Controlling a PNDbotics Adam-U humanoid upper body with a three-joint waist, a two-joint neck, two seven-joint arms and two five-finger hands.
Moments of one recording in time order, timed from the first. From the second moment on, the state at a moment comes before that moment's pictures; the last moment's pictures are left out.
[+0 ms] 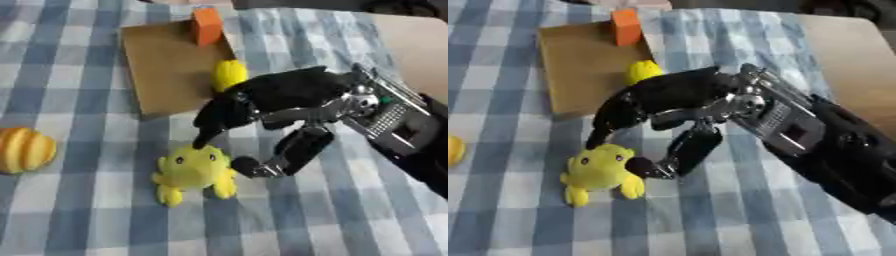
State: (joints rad) left arm -0.26 0.42 0.00 -1.98 0.17 -0.35 0.33; right arm -0.63 -0.86 0.41 -1.98 0.29 -0.42 0.65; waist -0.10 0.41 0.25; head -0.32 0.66
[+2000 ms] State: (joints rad) left arm -0.28 0.42 0.00 -1.98 0.18 -0.35 0.33; right arm -0.67 -0.78 0.44 -1.89 0.38 -0.45 0.66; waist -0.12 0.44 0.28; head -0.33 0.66
